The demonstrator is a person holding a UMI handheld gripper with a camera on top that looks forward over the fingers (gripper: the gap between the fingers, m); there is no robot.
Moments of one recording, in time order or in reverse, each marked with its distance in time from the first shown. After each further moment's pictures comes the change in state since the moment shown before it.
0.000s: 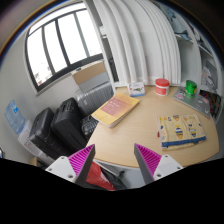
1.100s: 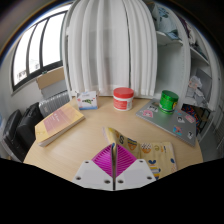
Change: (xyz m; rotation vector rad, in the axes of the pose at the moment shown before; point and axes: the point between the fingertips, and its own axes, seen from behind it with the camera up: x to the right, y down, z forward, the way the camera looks) arm 0.245 -0.074 0.101 0.109 0.230 -0.086
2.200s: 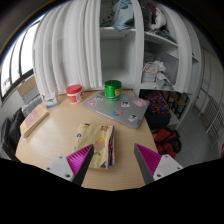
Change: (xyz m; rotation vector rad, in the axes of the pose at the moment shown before) arm 0.196 0.040 -0.114 -0.093 0.192 0.127
